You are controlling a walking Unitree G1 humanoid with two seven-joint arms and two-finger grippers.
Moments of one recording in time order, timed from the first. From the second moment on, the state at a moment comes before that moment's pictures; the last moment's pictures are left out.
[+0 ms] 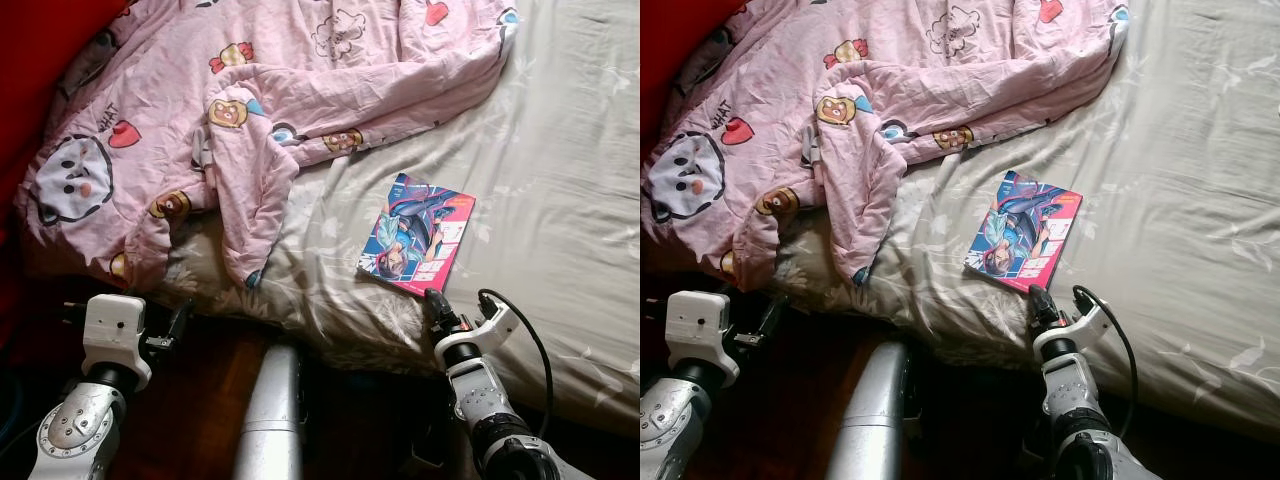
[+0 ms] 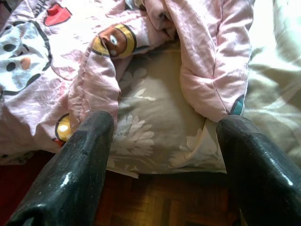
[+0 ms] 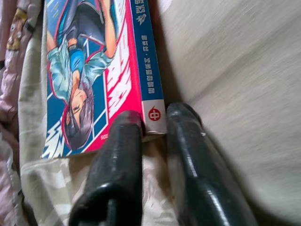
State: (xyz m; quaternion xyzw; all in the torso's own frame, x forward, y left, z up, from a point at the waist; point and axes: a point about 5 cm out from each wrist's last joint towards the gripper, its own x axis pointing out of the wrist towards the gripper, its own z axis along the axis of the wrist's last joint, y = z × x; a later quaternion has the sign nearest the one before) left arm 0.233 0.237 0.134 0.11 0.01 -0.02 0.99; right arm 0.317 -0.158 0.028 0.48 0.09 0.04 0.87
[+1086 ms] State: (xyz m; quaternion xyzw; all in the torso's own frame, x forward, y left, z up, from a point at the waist) left arm 0.272 0.234 0.051 0.05 0.06 0.07 0.99; right arm 0.305 -0.187 0.041 0.13 0.03 0.03 0.99
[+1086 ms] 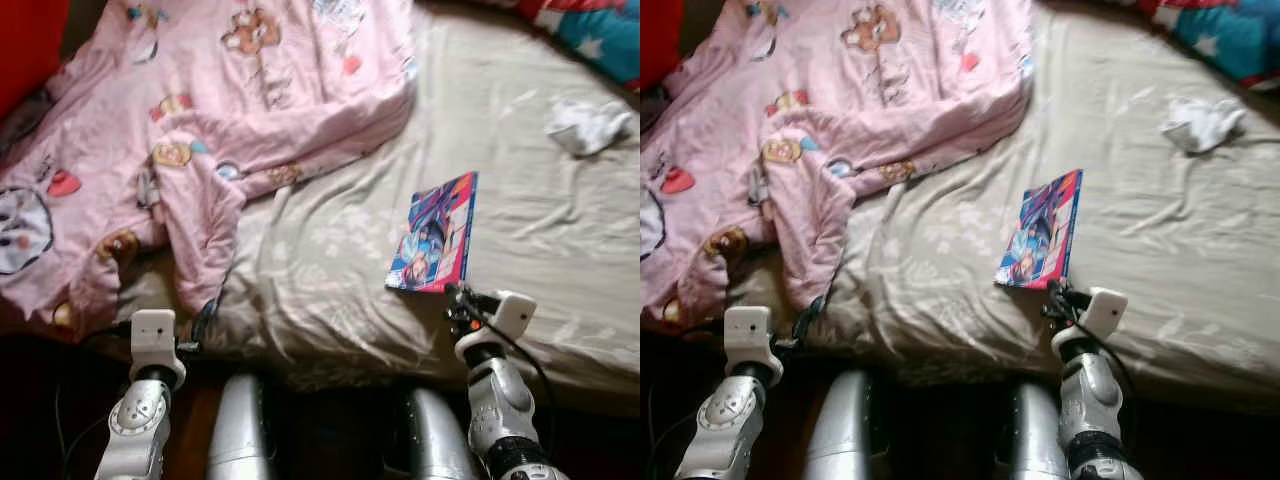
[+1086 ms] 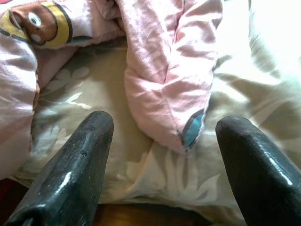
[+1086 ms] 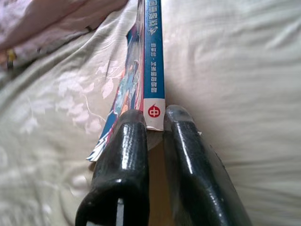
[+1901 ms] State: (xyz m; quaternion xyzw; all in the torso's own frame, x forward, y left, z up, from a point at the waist) left arm 0.247 0.238 -0.007 0.02 0.15 0.12 0.98; right arm 0.299 -0.199 0.036 0.06 0.05 -0.01 1.00
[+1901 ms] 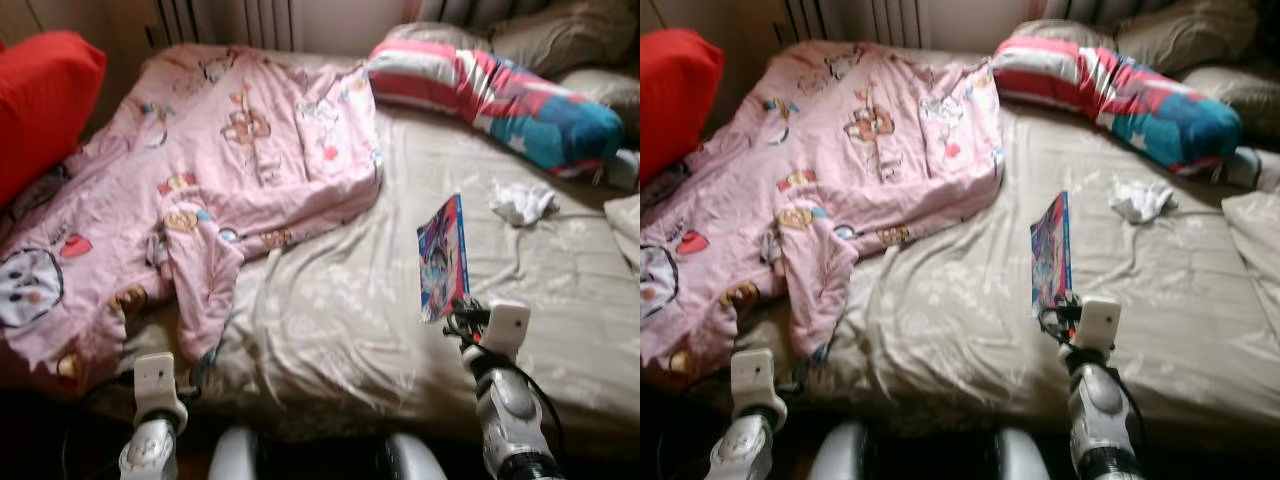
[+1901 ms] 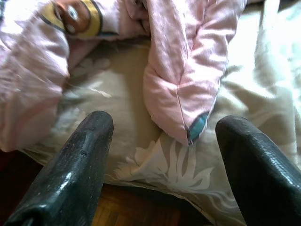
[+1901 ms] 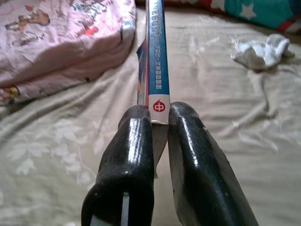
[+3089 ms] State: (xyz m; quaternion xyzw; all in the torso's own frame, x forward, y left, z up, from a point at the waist) left arm 0.226 0.237 -0.037 0.01 0.26 0.13 0.96; right arm 0.287 -0.211 0.019 0.09 0.09 -0.07 0.99
